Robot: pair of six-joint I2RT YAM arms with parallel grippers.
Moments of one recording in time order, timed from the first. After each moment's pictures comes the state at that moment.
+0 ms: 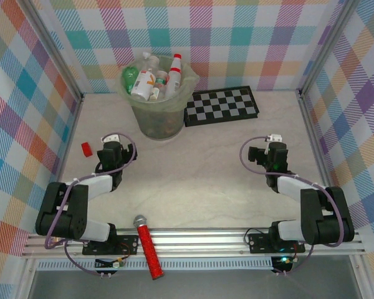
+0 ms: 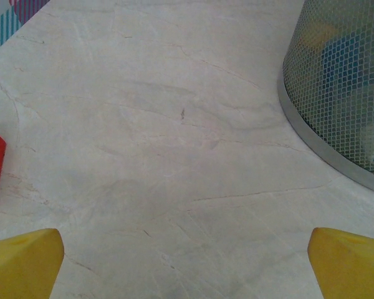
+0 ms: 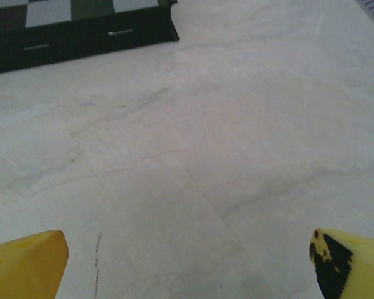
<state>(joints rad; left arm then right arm) -0.10 1.42 0.46 0.45 -0.28 -0.18 0.08 1.35 0.42 0.40 0.15 0.09</state>
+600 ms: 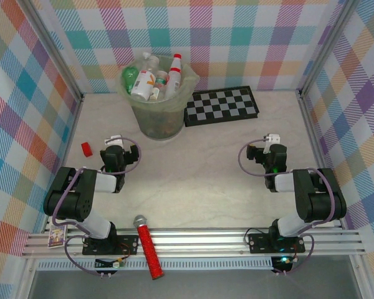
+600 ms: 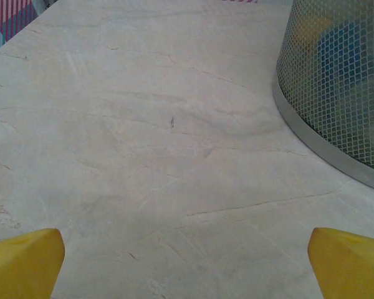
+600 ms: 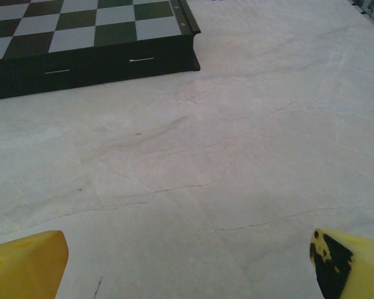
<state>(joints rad) -0.10 1.58 0.41 0.74 -0.27 -0.13 0.04 1.54 0.38 0.74 0.05 0.05</state>
